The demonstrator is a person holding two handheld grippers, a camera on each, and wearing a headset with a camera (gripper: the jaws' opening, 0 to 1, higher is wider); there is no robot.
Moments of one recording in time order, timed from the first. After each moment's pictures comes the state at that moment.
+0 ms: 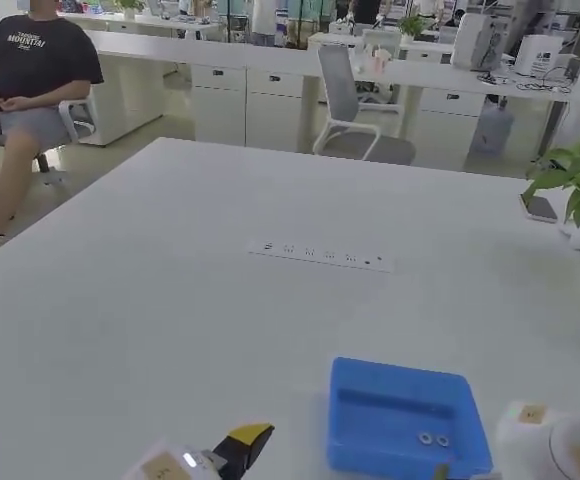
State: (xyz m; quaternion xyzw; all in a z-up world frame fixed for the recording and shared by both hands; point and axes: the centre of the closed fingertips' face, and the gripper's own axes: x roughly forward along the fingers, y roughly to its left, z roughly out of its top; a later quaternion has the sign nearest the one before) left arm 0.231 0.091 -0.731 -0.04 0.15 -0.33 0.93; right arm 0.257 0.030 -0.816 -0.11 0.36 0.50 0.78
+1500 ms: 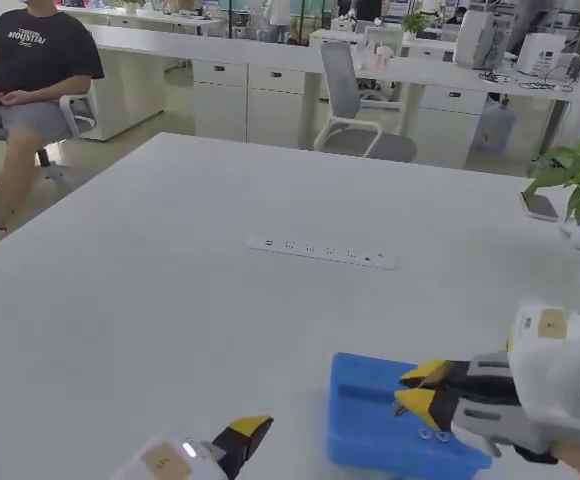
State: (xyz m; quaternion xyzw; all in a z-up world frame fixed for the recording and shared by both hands) left arm 0.232 0.094 -0.730 -0.04 0.14 -0.32 0.93; right arm 0.324 0.045 -0.727 -0.24 0.21 0.51 0.80
